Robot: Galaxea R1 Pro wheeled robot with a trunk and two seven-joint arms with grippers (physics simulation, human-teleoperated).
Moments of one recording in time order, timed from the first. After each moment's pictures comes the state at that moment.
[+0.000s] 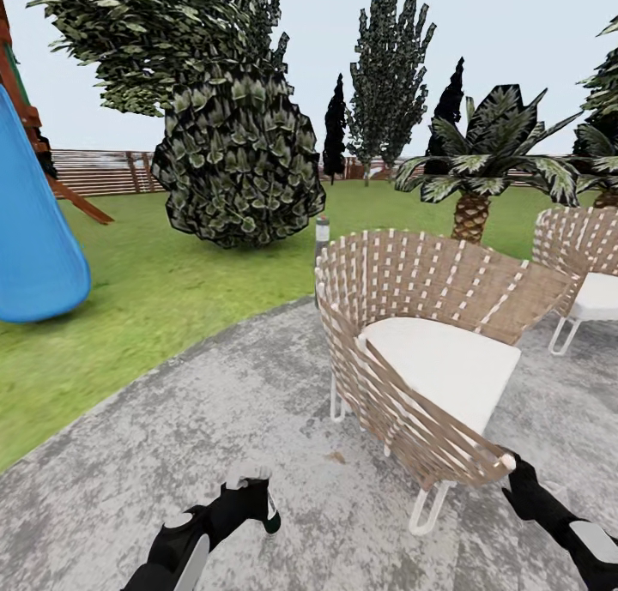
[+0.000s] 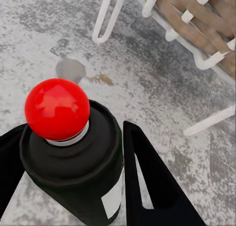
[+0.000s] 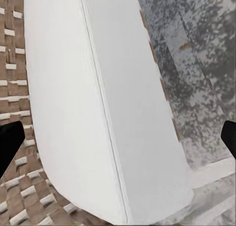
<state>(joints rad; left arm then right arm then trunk) -0.19 -0.03 -0.17 -1.20 0.22 0.42 -0.22 -0.51 -0.32 -0.50 -0.39 -1.08 0.41 0.32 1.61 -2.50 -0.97</state>
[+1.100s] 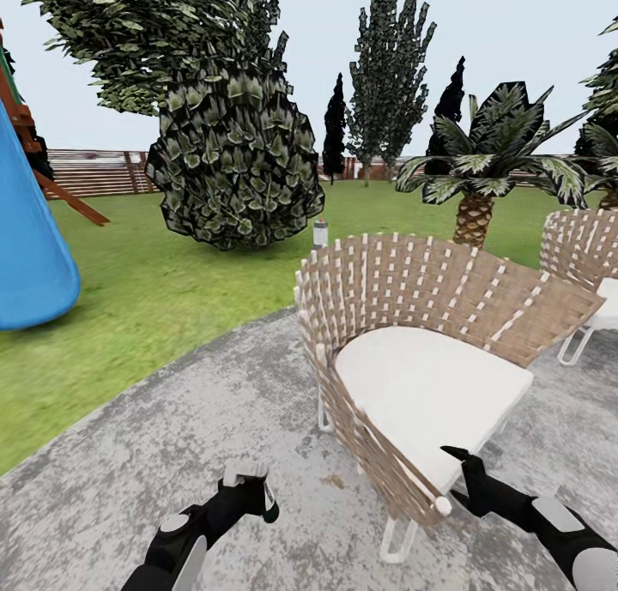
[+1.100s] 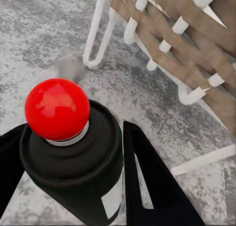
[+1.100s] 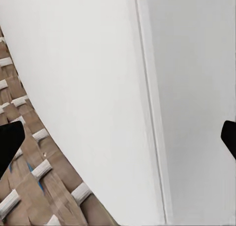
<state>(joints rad) -0.19 -0.02 -0.17 -1.19 0.22 0.35 -0.23 -0.62 -0.31 -0.29 -0.25 -1.07 0.68 0.32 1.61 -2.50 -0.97</state>
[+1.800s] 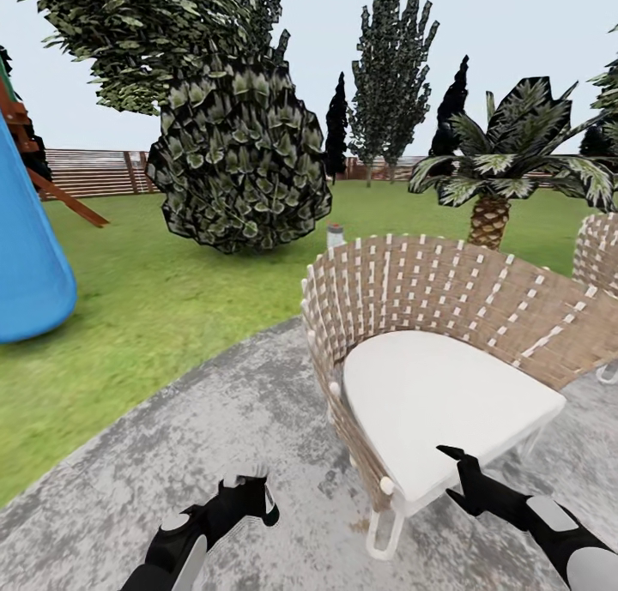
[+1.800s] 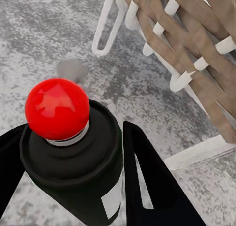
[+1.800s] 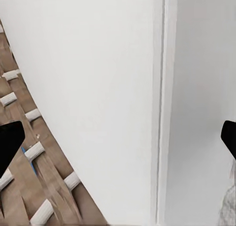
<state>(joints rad) -0.19 -0.02 -0.17 -1.19 0.22 0.37 -0.23 -0.62 -0.29 -0.29 -0.25 -1.06 0.68 0.32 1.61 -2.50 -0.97</state>
